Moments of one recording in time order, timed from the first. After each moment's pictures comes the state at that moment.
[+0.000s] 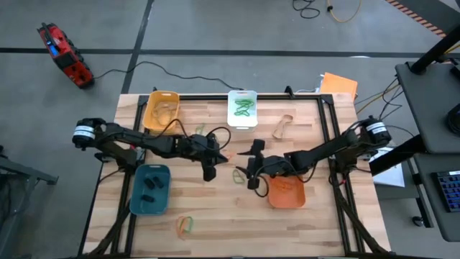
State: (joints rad) left arm 0.00 1.47 0.74 0.17 0.03 -0.14; right arm 0.21 1.62 0.82 0.39 0.47 -0.19
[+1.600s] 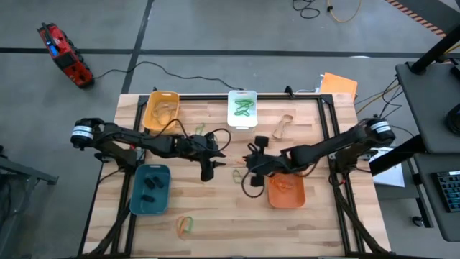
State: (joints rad) left arm 0.00 1.44 0.74 0.10 0.01 -0.06; right arm 0.21 1.58 1.01 -0.14 0.51 -0.10
